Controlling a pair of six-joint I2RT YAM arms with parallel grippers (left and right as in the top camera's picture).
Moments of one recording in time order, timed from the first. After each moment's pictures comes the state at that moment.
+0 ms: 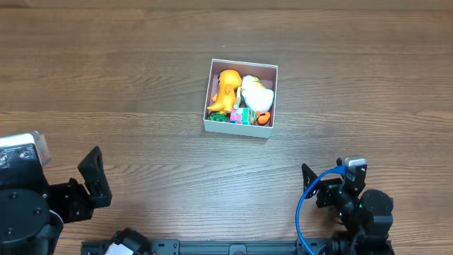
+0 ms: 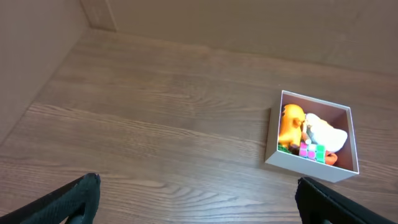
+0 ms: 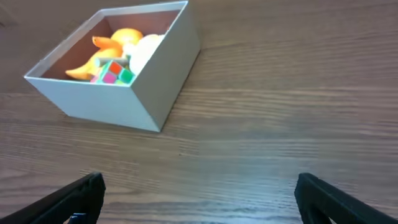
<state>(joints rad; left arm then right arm) -0.53 0.93 1.94 -1.69 -0.53 -0.50 0.01 0.02 0.20 -0.65 -0.28 0.10</state>
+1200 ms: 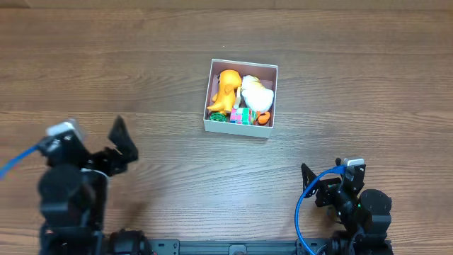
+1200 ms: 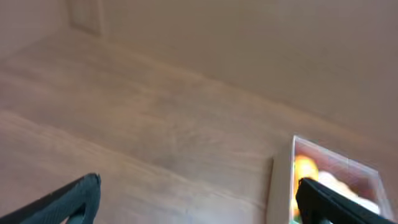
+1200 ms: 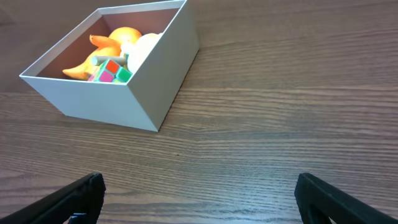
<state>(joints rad) 0.05 0.50 0.82 -0.67 -0.08 -0.31 0.01 0.01 0.18 -0.62 -0.28 0.10</state>
